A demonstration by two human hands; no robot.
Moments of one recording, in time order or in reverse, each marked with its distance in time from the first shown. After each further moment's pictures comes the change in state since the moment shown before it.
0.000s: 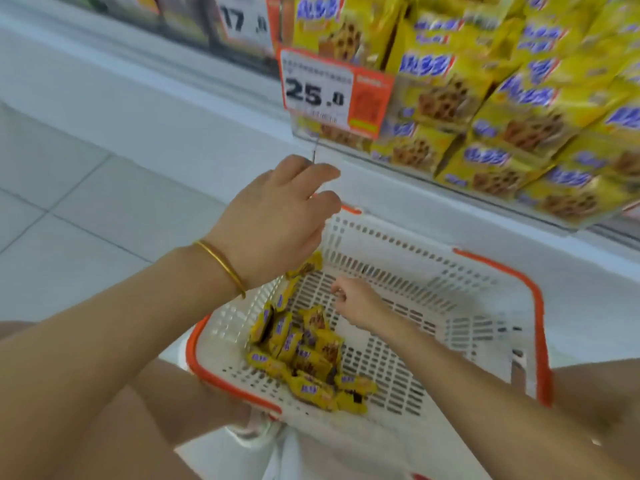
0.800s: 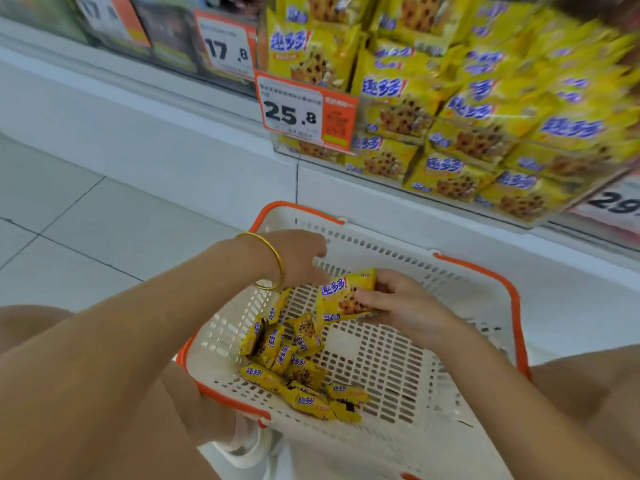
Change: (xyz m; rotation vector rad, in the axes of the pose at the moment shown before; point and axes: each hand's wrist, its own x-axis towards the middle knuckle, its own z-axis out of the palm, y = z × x) left_hand 0.034 0.027 0.012 -0.381 -0.867 -0.351; right_hand -0.086 0.016 -0.065 1.153 -0.043 -0.019
